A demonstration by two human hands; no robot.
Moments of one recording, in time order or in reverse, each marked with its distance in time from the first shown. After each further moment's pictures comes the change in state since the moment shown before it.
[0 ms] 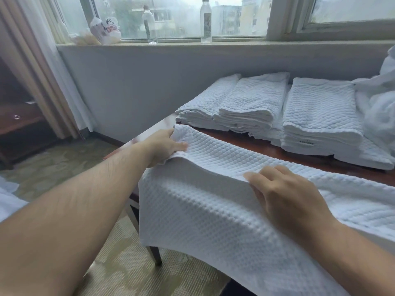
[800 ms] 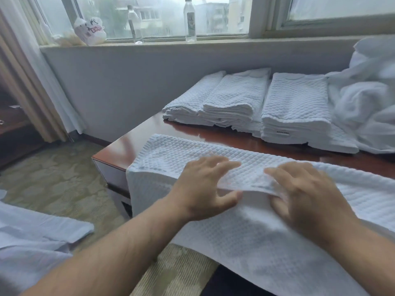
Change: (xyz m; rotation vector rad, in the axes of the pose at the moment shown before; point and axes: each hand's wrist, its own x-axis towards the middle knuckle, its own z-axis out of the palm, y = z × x) left_hand -0.126 0.026 0.115 0.659 -0.046 0.715; right_hand -0.056 0.031 -0.028 -0.081 0.036 0.160
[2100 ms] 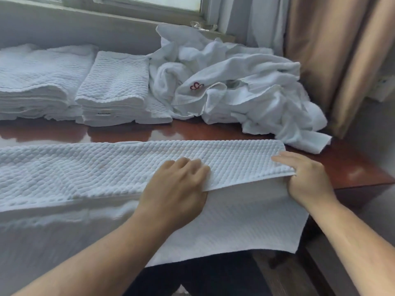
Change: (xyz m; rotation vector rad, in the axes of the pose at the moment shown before) left_hand 0.055 0.234 0.098 0.050 0.069 0.507; right_hand -0.232 0.204 -0.122 -0.035 0.137 0.825
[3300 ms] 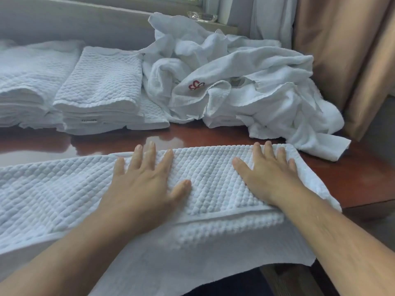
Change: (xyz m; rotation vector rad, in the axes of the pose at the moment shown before) left_hand 0.019 -0.066 0.009 -0.051 -0.353 -0.406; right_hand 0.049 -0.069 0.056 -0.394 -0.545 0.282
